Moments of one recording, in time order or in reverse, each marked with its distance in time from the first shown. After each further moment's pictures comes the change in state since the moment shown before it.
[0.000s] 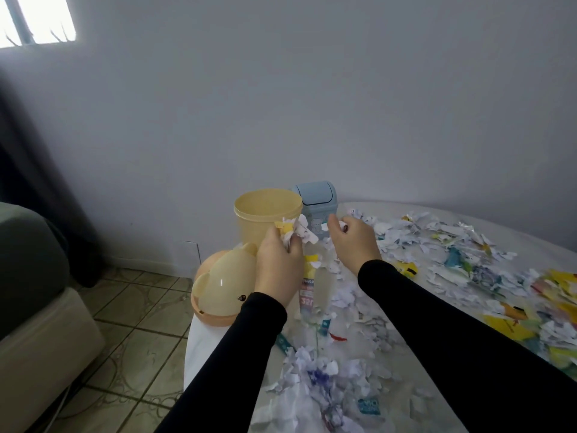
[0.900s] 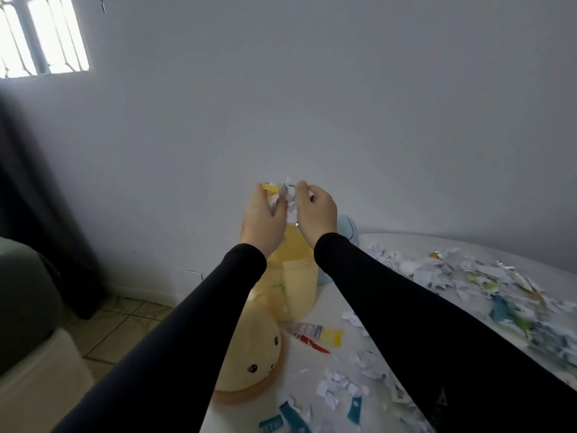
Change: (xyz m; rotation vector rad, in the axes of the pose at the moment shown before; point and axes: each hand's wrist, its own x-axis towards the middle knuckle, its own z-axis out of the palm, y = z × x) left_hand 0.146 0.013 -0.024 0.009 0.021 0.207; right_hand 0.092 -0.094 0.065 0.481 0.066 -0.113
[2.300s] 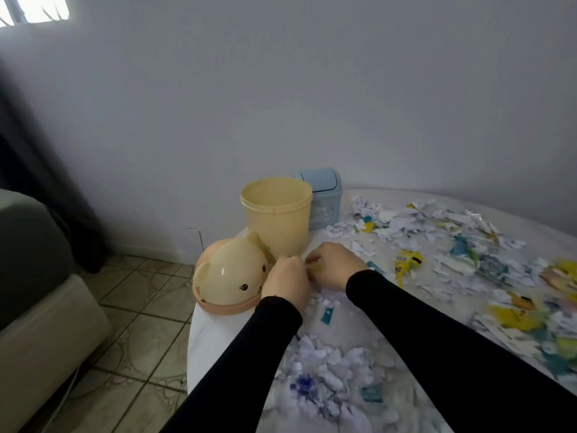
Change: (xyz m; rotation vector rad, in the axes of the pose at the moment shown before) left_hand -0.169 -0.012 0.032 0.615 -0.441 -0.230; right_hand -0.114 0.077 -0.086 -0.930 -0.663 0.143
